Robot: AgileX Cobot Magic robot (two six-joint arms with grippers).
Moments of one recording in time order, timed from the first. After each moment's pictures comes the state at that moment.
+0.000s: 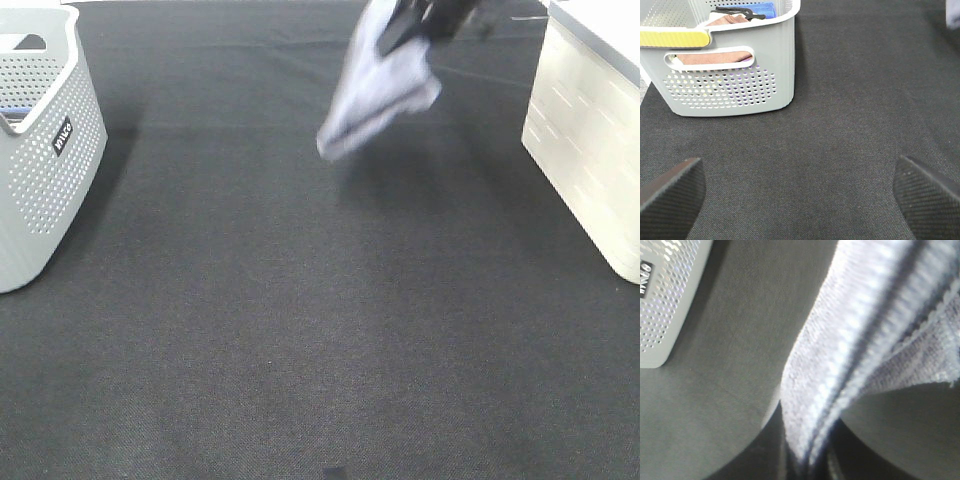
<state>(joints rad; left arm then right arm) 0.01 0.00 -0.50 -0.06 1.05 0.04 0.22 2.24 -2.22 0.53 1.18 -0.27</state>
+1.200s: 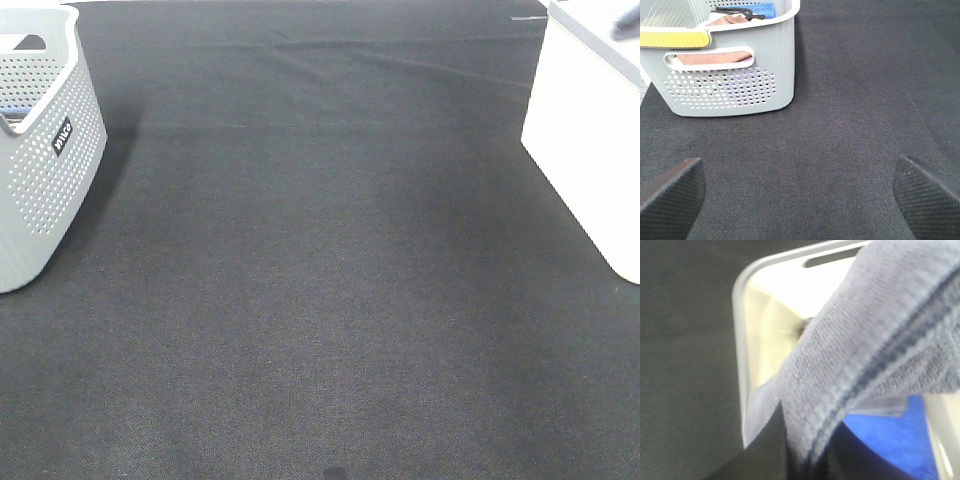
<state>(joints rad) 0.01 0.00 -0.50 -0.06 1.05 0.04 -0.25 1.96 -2.22 0.20 1.22 -0.13</state>
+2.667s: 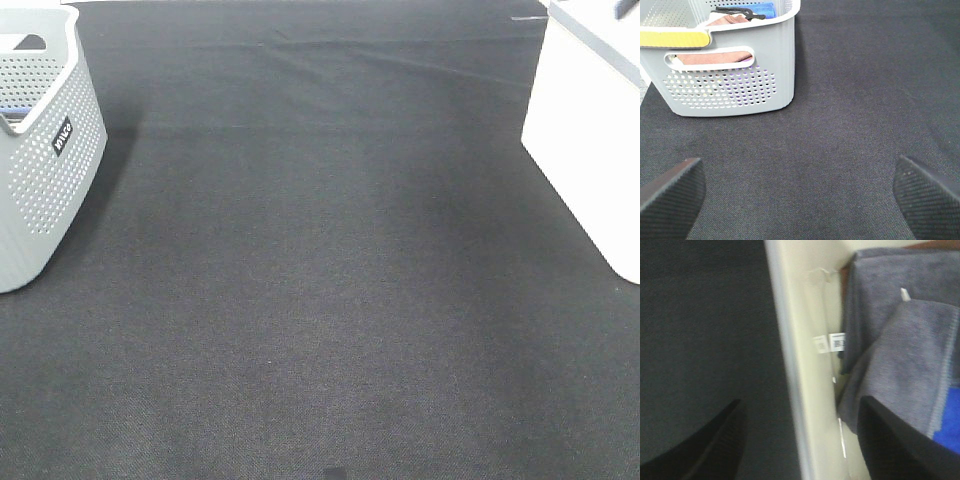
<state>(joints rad) 0.01 0.00 -0.50 -0.06 1.05 0.04 -0.12 2.03 -2.10 0.19 1.22 -0.10</state>
